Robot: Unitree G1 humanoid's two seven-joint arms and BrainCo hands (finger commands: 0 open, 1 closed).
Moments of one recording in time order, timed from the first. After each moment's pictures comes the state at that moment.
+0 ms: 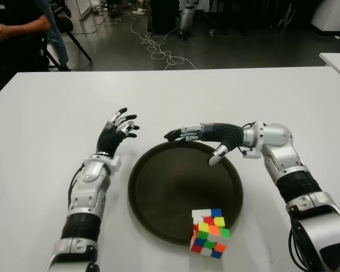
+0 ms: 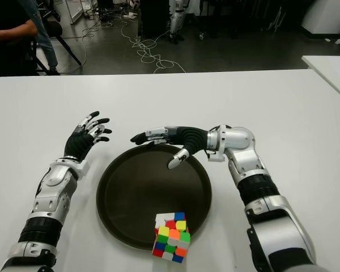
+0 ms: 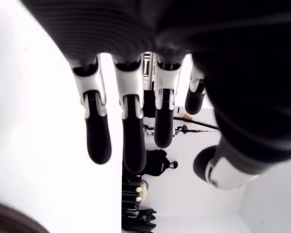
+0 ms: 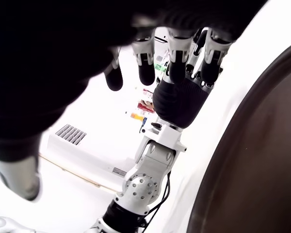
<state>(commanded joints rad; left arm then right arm) -0.32 0.04 0.10 0.45 -0.16 -0.06 -0.18 -0.68 -0.29 0.14 0.65 0.24 -0.39 1.25</state>
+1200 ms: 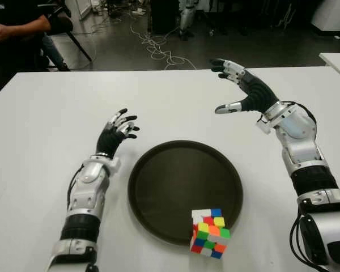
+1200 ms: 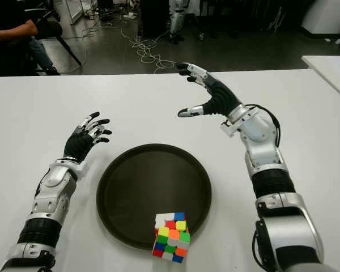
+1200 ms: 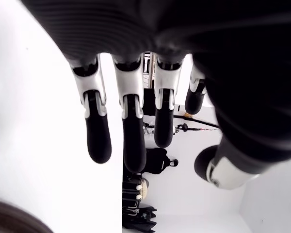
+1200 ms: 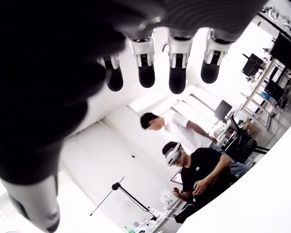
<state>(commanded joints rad) -0.31 0.04 0.11 0.44 -0.17 -0.06 -0.19 -0.64 -0.30 0.03 0.63 0.00 -0.52 0.51</state>
